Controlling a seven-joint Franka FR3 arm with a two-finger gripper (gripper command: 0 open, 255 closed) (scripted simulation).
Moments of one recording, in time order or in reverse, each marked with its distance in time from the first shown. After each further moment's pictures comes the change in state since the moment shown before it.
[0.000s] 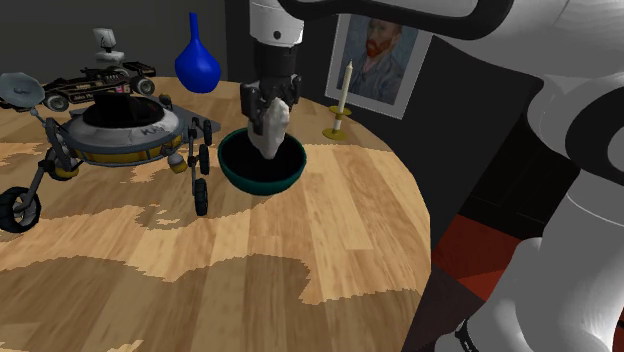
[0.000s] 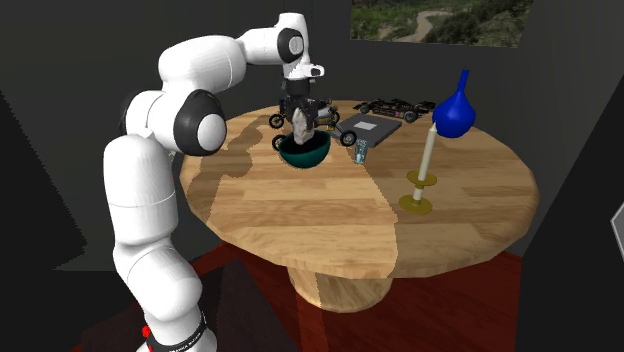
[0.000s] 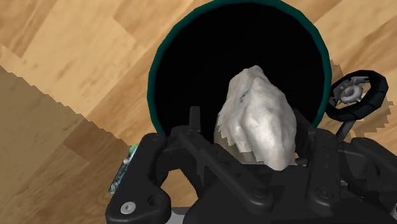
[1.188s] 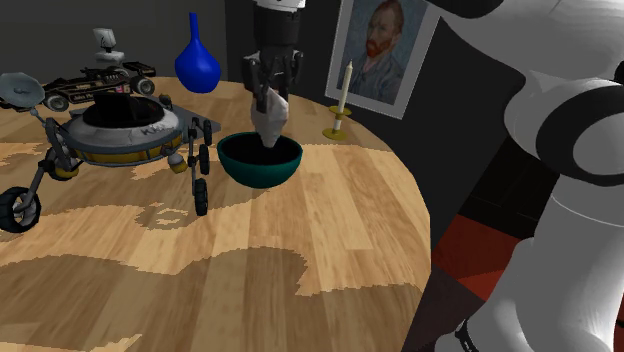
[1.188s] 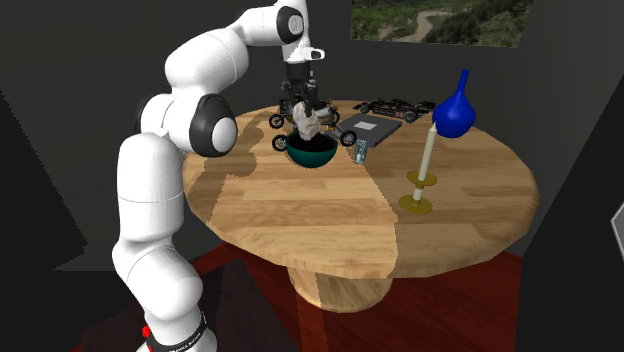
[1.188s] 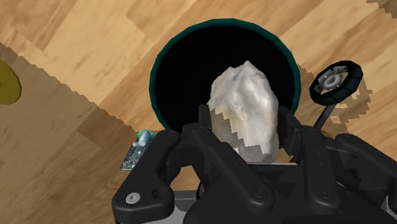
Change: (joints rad) arm 0.021 0.088 0.004 0.255 -0.022 -0.178 -0.003
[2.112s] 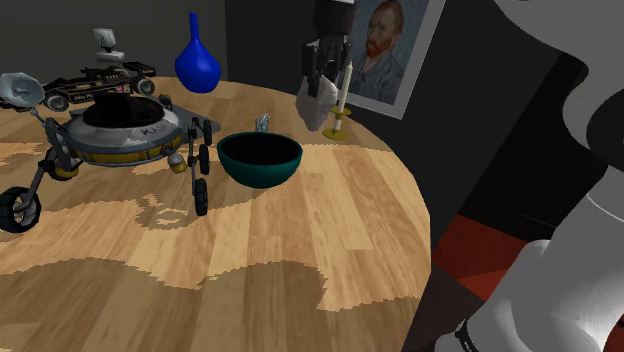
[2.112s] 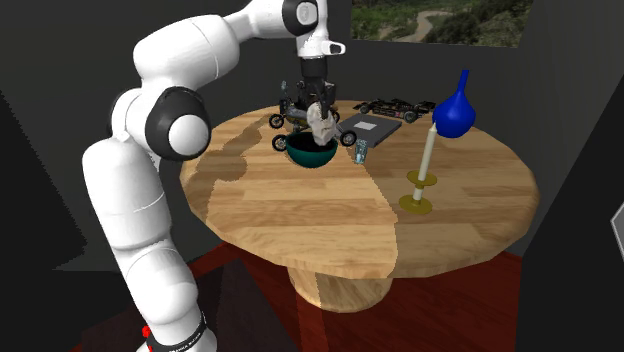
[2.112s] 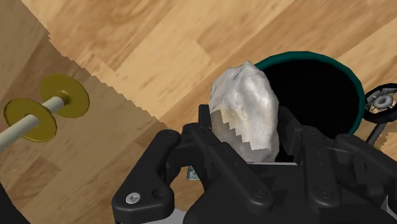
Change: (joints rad) arm -0.134 -0.199 -0.085 -0.192 0.055 0.013 -0.201
